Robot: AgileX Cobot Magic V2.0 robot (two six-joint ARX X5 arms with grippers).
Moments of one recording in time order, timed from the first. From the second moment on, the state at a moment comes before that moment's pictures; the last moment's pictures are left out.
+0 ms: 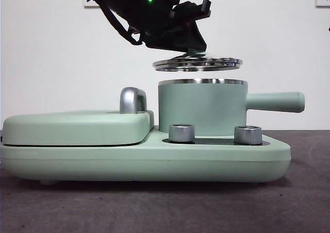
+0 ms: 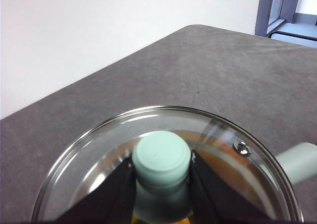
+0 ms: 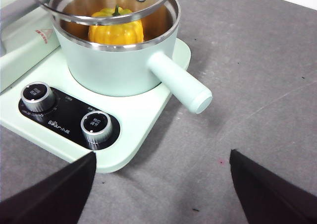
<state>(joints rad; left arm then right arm) -0.74 1.66 1.12 0.33 0.04 0.13 0.52 0.45 0.60 -0.65 0.11 0.01</state>
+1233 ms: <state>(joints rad) -0.73 1.72 1.14 0.31 0.10 0.13 0.52 0.45 0.60 -0.65 0.11 0.01</state>
